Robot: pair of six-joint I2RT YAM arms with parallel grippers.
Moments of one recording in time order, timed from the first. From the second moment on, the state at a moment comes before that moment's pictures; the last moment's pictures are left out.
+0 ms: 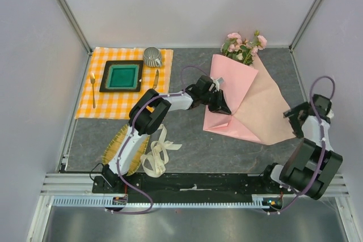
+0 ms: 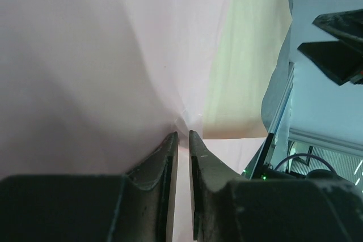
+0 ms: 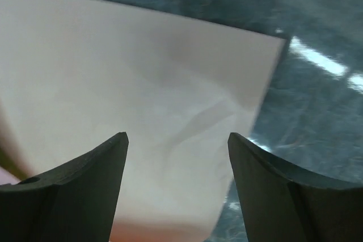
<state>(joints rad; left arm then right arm) -0.76 2.41 1.65 0.14 0.64 -0.81 -0.49 1.27 0.73 -0.46 -0.01 0.61</state>
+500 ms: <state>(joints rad) -0.76 2.41 1.67 0.08 0.64 -0.82 -0.74 1.26 0.55 -0.30 -0.20 0.55</state>
